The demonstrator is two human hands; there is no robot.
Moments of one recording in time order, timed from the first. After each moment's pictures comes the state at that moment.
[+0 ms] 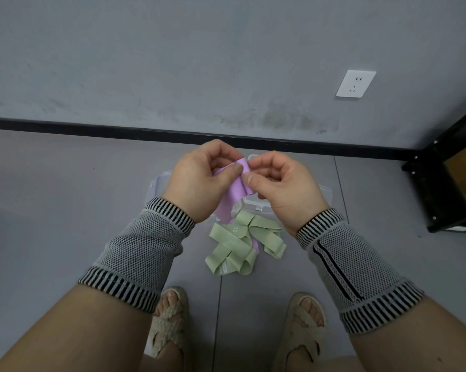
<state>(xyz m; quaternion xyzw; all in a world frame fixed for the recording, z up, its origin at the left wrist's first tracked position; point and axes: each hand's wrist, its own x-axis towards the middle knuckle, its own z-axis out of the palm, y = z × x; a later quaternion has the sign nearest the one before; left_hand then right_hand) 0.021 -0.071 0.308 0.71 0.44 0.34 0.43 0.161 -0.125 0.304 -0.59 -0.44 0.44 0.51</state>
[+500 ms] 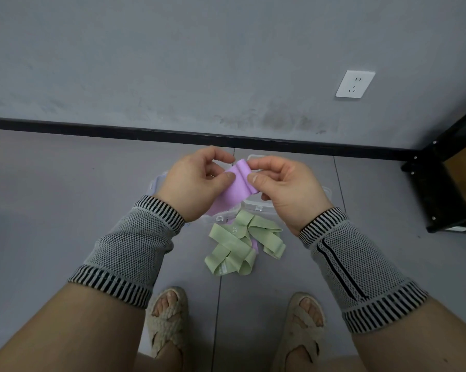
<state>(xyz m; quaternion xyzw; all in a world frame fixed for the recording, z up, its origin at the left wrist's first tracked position) 0.011 -0.067 0.309 0.73 0.48 0.25 0.41 0.164 -0.126 0.307 -0.60 -0.44 0.46 0.49</state>
